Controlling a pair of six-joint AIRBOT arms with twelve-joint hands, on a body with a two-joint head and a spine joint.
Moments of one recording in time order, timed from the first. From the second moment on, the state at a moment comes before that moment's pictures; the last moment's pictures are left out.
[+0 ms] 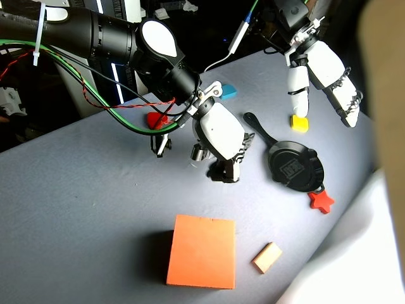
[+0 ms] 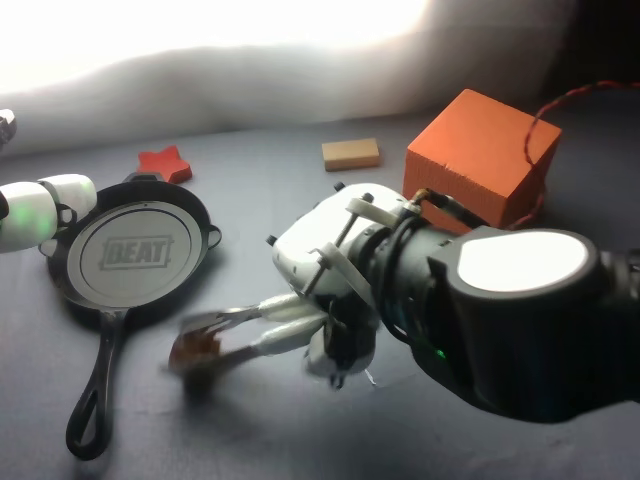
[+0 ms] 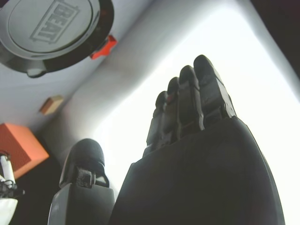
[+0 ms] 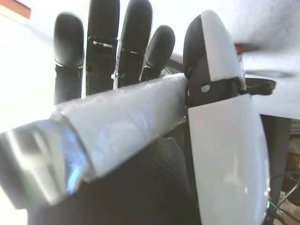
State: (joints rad) left arm 0.54 -0.70 0.72 -1.36 -0.93 1.85; right arm -0.22 -1.47 0.92 -1.31 -0.77 0.27
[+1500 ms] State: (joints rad) left arm 0.52 -0.71 0.75 -1.34 -0.89 1.85; right arm -0.14 -1.61 1.24 -1.48 -0.65 0.45
